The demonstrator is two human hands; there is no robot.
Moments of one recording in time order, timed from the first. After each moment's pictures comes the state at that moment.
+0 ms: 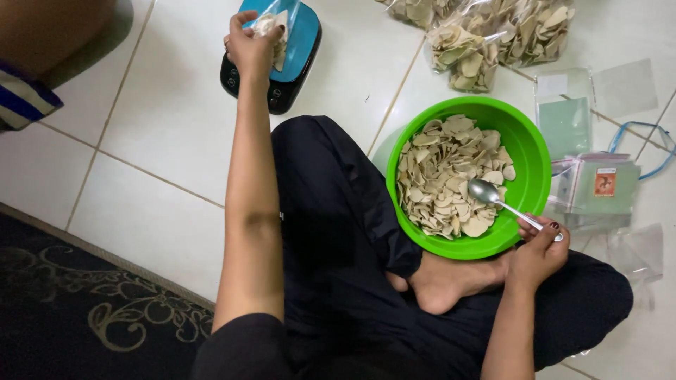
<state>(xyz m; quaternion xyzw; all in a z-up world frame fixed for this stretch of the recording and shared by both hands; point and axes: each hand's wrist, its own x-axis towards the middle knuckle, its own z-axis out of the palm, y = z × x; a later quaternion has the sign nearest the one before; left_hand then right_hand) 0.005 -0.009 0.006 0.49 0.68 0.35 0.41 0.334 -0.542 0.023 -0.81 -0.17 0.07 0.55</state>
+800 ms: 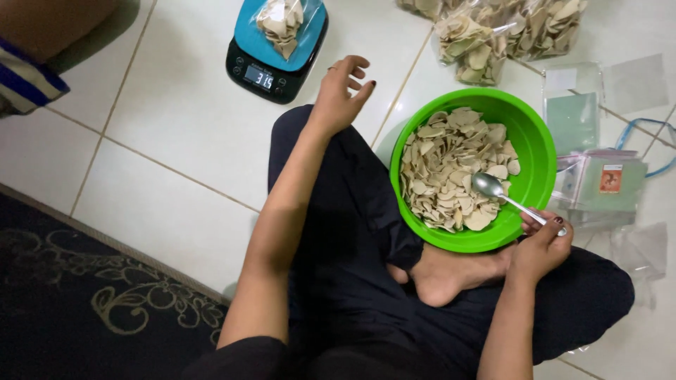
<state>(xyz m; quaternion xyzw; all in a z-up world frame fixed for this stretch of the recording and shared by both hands) 0.074 -0.151 0.052 0.76 0.38 0.27 0.45 0.337 -0.542 0.019 -0.82 -0.17 0.07 0.55</state>
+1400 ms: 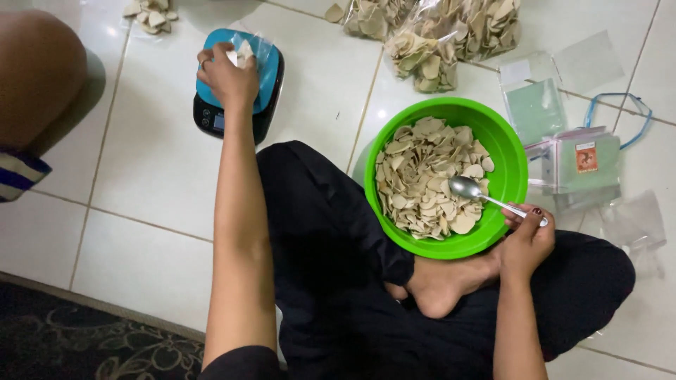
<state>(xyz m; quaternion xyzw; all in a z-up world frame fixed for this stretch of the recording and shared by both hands) 0.042 -0.002 0.008 0.66 0.67 0.24 0.24 0.326 -0.535 0.031 -0.83 -0.13 0.07 0.54</state>
